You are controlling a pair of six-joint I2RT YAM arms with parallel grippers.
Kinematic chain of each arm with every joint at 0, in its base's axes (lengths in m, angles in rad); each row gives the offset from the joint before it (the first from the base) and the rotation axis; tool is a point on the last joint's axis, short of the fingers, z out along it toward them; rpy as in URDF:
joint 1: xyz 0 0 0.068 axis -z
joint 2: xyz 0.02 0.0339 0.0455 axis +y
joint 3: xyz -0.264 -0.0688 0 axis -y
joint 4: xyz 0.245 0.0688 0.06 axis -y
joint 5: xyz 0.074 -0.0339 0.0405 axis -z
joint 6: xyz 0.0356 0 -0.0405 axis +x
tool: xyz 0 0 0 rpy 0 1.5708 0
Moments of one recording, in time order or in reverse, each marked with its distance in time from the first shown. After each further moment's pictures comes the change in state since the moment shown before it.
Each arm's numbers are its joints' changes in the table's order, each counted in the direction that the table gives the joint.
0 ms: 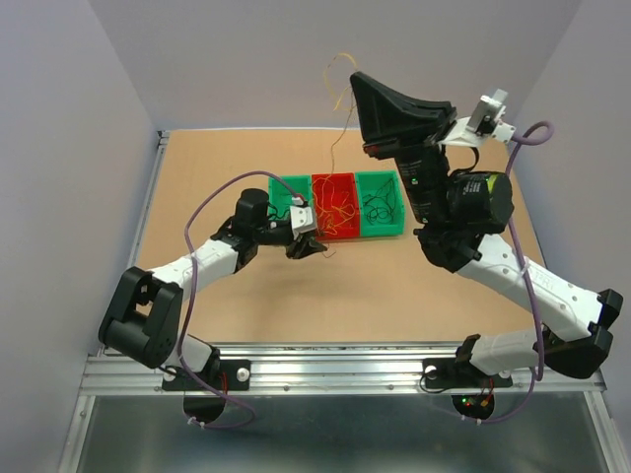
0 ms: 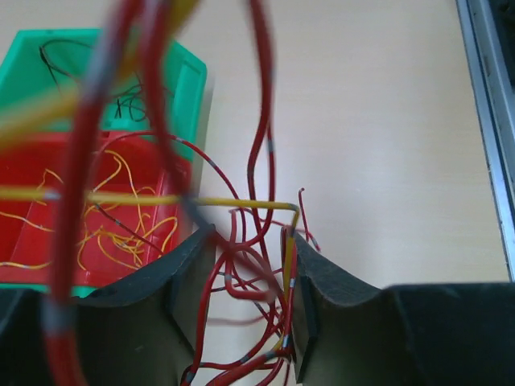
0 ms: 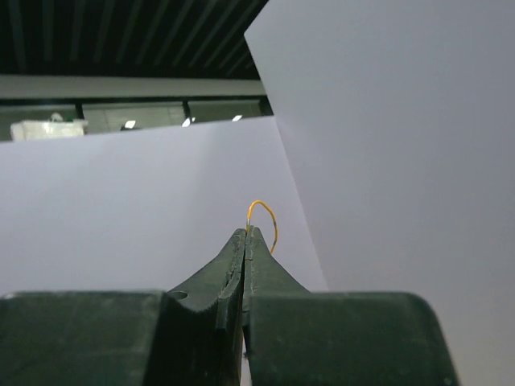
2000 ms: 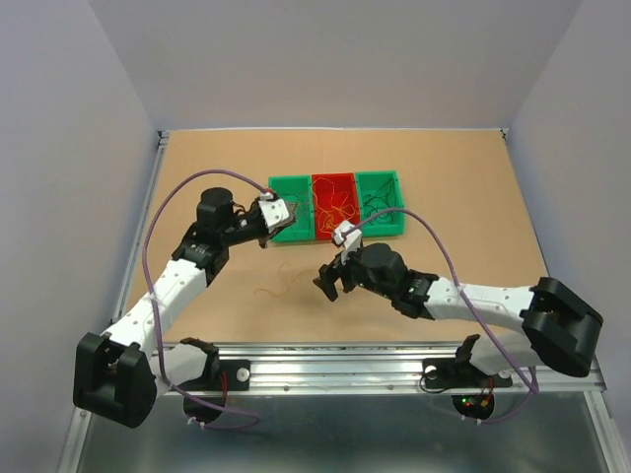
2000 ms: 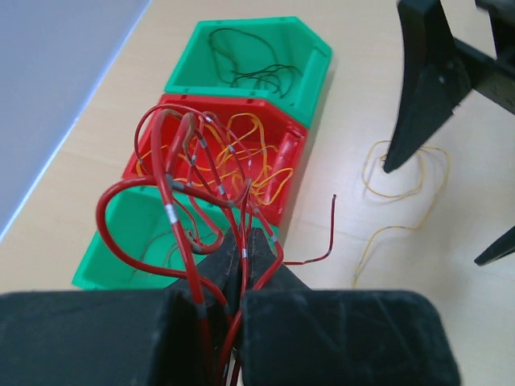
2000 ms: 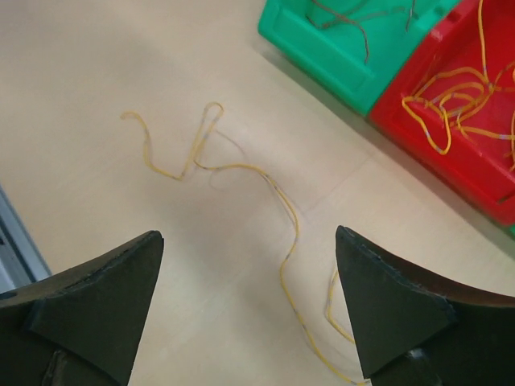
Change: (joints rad) left arm -0.122 -0.301 0.004 -0.238 -0.191 0.120; right arm 0.000 -0.024 -0.867 -0.415 -0.090 -0.035
